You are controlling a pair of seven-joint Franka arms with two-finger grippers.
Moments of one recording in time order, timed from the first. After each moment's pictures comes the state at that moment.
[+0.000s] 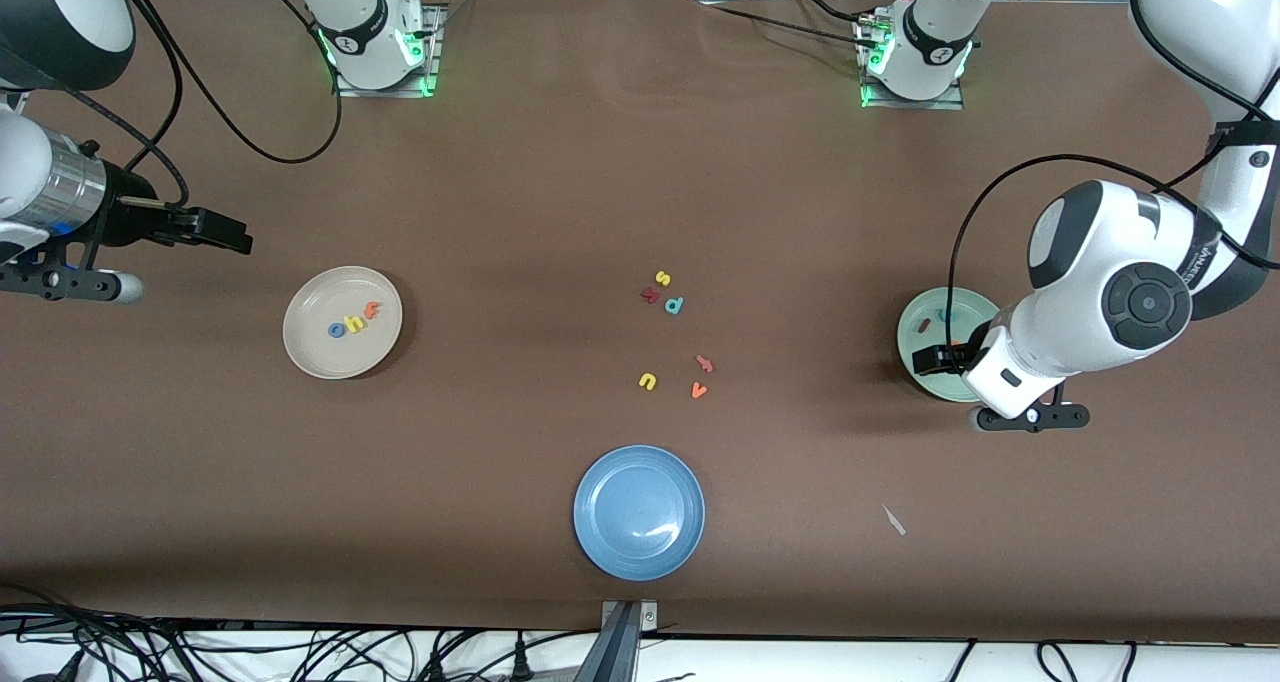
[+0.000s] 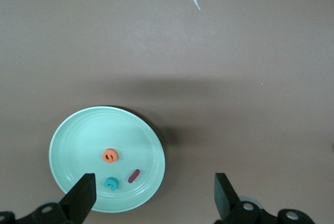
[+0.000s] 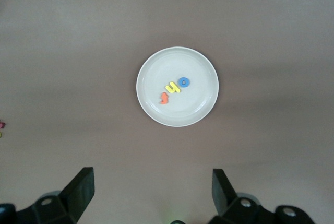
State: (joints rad) left arm 0.31 0.54 -0.56 -1.51 0.27 1.85 -0.36; right arm -0.08 0.17 0.14 -1.54 0.04 1.56 0.17
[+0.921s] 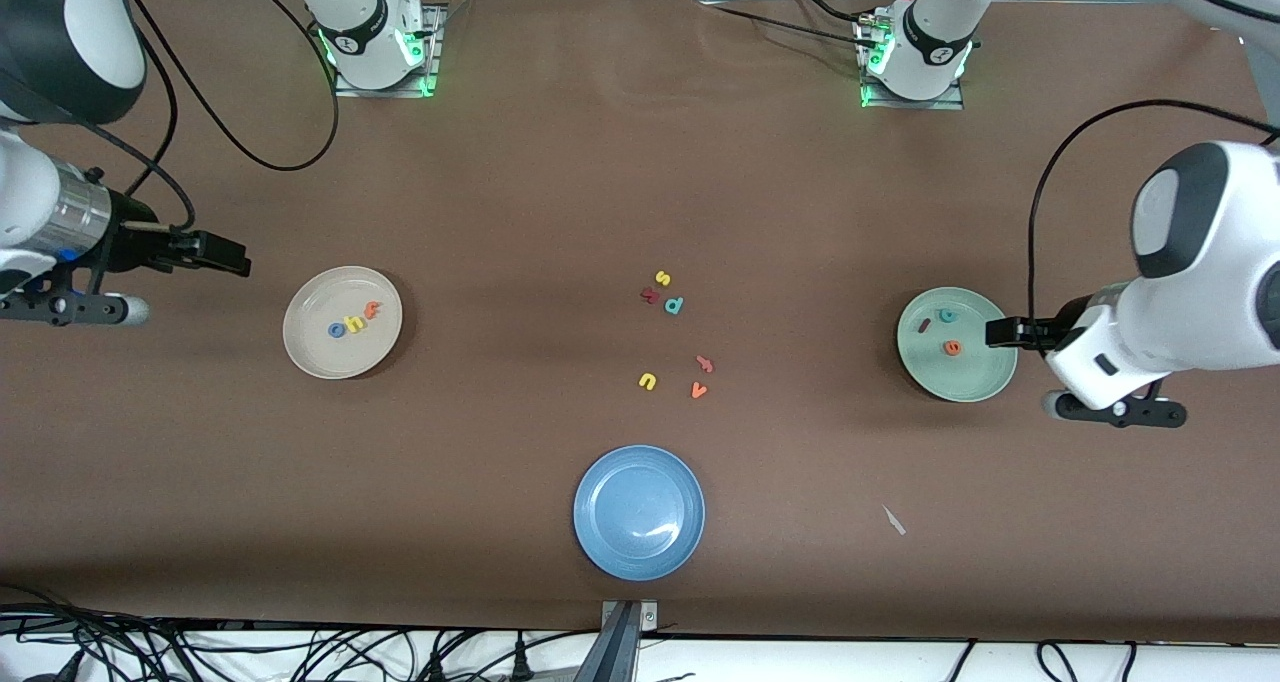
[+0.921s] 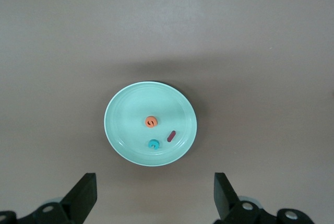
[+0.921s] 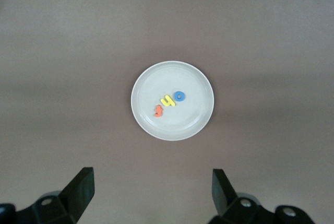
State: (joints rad) left arm 0.06 0.48 -0.17 -1.27 0.08 1.54 -0.05; right arm -0.08 0.19 0.14 -1.52 0.01 1.58 0.10
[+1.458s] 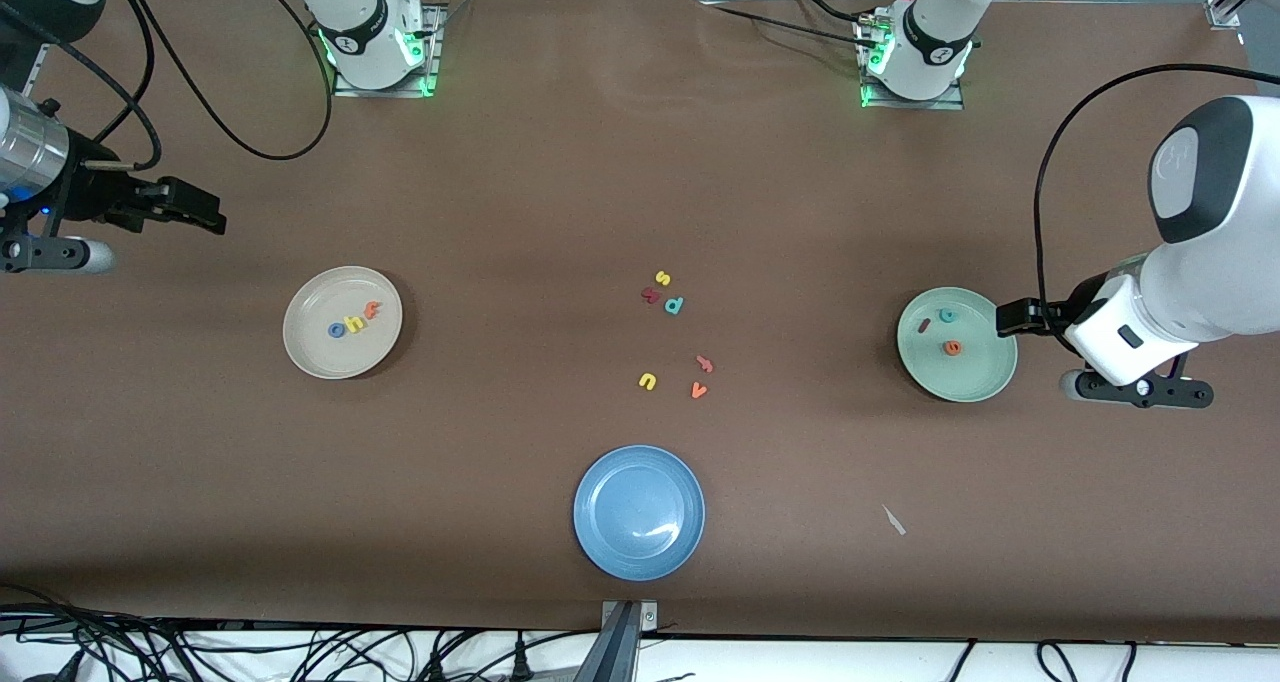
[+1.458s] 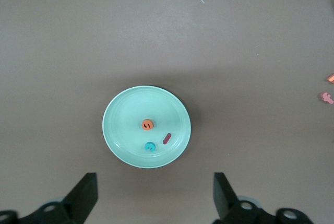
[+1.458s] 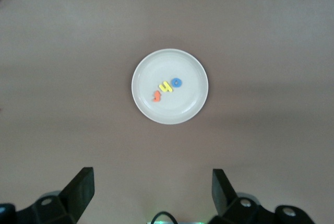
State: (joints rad) left arm -0.02 0.41 -0.06 -1.35 0.02 1.60 -0.02; right arm -0.08 0.11 0.13 -1.52 0.01 1.49 0.08
